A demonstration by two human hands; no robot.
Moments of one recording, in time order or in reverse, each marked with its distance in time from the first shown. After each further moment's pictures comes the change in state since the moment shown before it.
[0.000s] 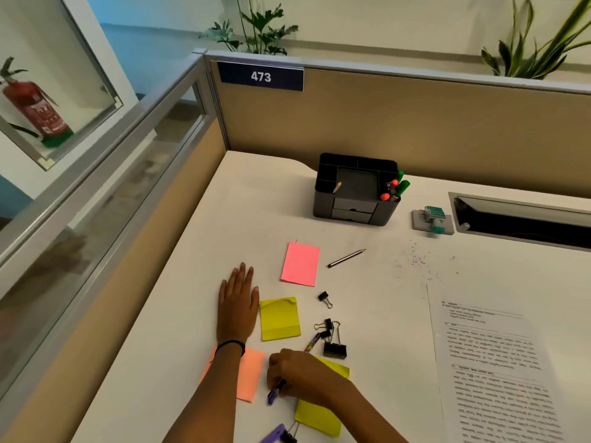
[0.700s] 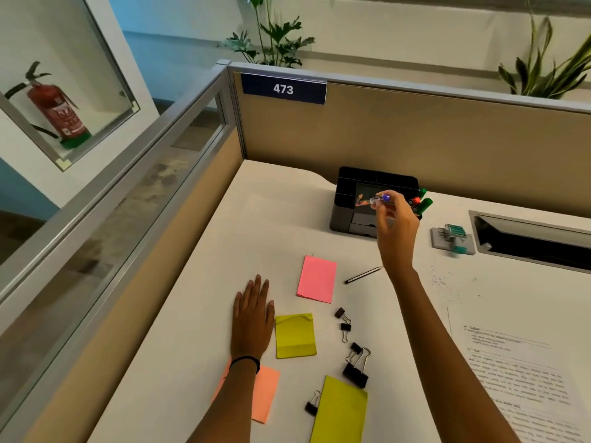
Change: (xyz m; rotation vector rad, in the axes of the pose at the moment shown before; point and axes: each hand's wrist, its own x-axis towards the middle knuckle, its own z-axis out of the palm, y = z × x) left_hand 0.001 0.004 -0.005 -0.013 0.004 -0.003; right_hand 0.015 0.100 -0.199 0.199 1.498 0.250
